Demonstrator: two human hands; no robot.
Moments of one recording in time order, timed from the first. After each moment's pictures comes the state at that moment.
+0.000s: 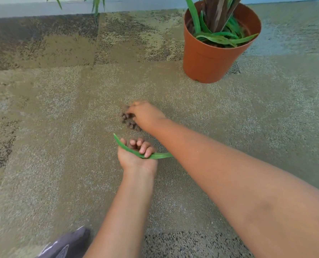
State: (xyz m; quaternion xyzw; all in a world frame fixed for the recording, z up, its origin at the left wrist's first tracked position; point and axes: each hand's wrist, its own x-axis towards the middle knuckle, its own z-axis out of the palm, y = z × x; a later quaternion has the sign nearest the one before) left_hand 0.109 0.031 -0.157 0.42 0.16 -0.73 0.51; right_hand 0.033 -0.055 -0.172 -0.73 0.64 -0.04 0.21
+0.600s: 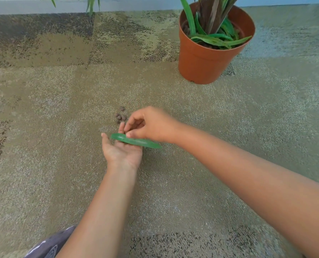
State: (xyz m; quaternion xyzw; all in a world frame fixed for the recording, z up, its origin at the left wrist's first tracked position) left_hand 0.121 0.009 -0.162 0.40 0.14 -0.73 0.54; right_hand 0.018 0.000 -0.128 -0.65 0.59 -0.21 0.43
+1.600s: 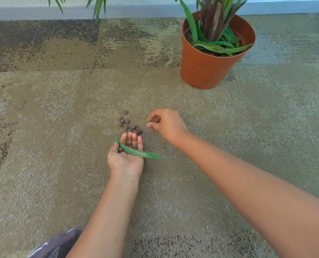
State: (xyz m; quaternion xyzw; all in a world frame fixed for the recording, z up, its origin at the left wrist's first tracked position) left_hand 0.126 0.017 -0.166 0.44 0.16 -0.70 0.54; right_hand -0.002 -0.005 -0.163 -0.57 0.72 -0.22 0.33
